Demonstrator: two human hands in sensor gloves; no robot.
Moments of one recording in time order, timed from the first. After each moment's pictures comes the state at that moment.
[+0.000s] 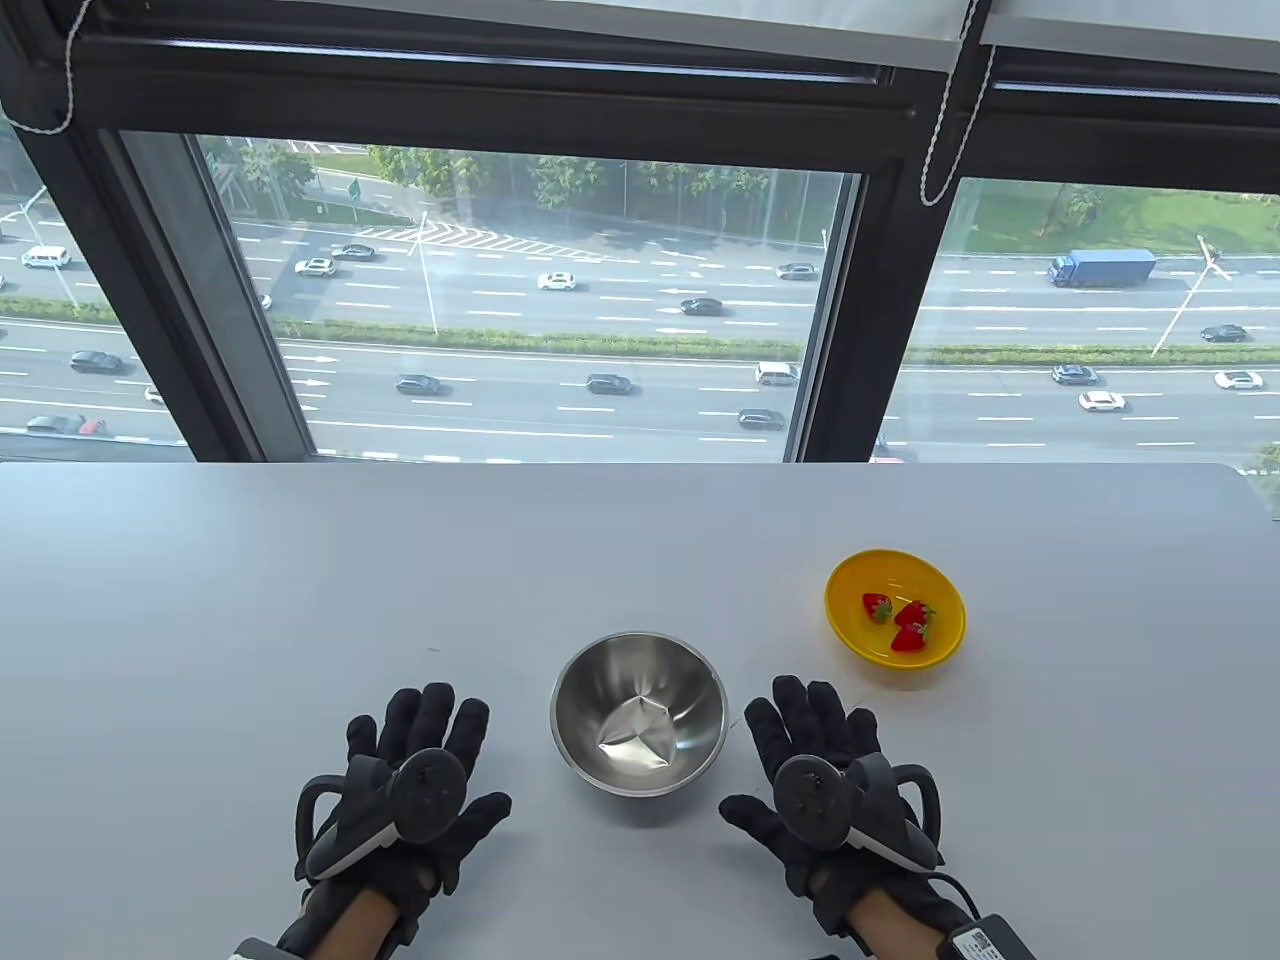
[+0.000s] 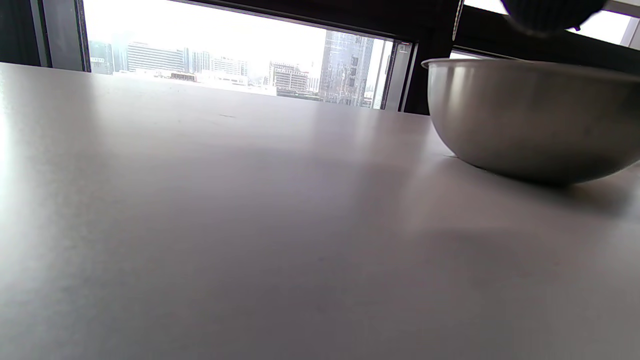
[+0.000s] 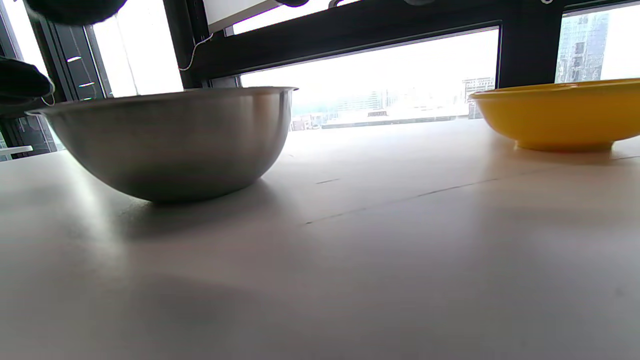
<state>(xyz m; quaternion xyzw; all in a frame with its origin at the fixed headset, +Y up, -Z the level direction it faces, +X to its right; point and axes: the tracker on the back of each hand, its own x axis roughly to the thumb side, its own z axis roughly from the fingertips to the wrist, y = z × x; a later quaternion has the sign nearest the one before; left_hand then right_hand) -0.217 -0.745 -0.299 -0.04 -0.11 0.06 0.99 0.152 -0.726 -0.305 0.17 0.00 0.98 0.08</state>
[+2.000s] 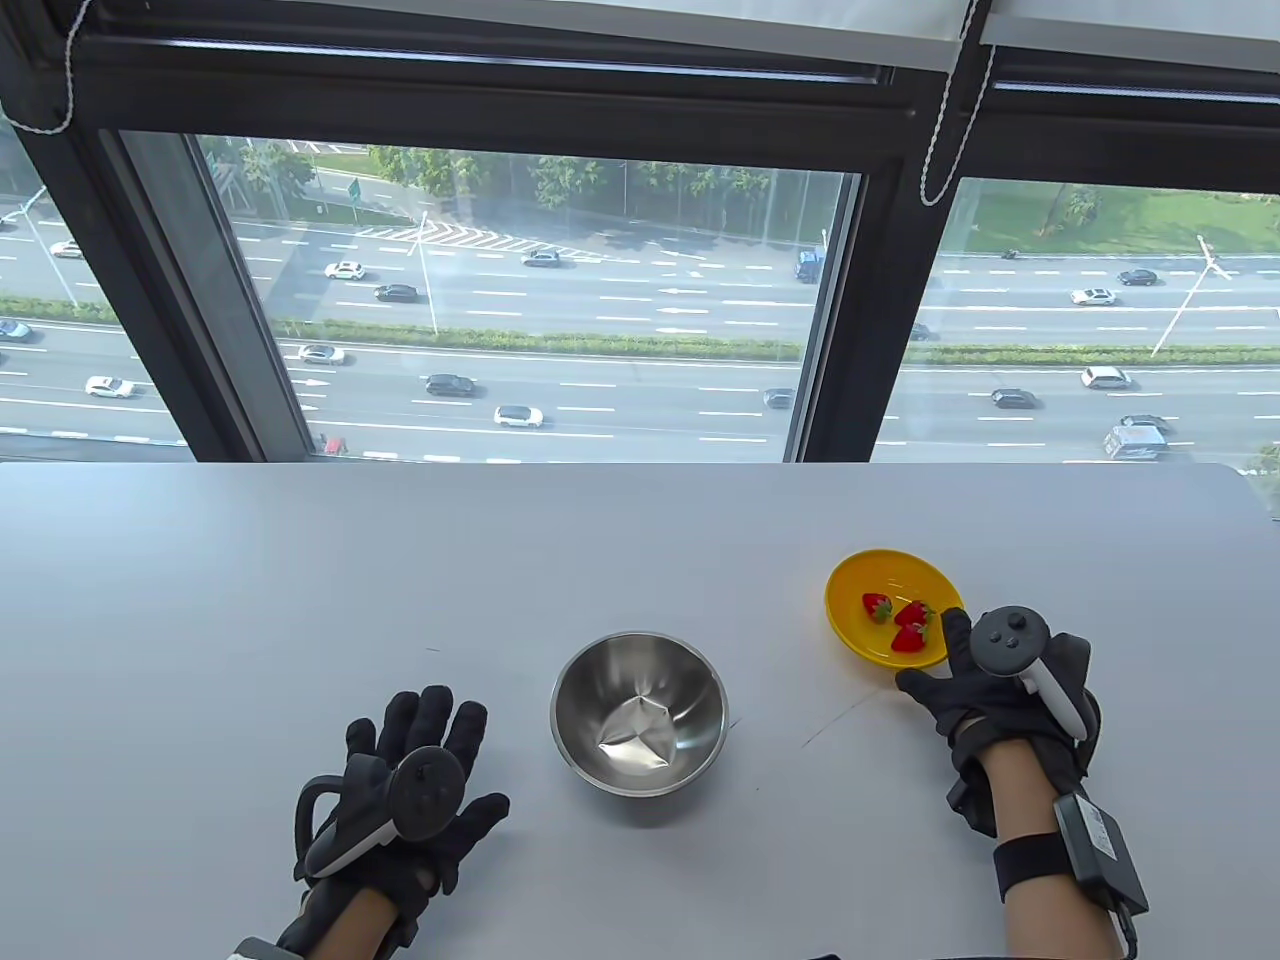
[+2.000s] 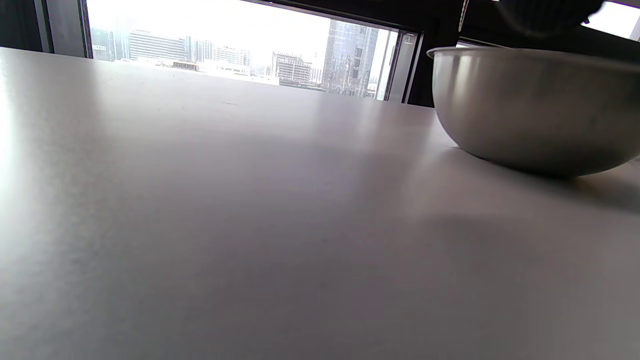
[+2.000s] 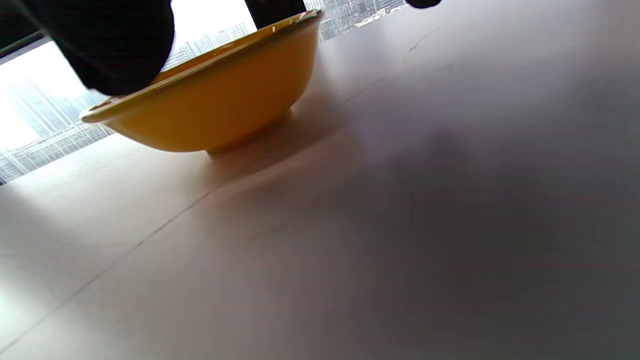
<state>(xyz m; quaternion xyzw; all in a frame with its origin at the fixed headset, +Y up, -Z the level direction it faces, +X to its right) -0.218 -0.746 -0.300 -0.06 -0.10 0.06 0.99 0.328 -0.750 -0.425 -0.12 0.13 0.97 0.20</state>
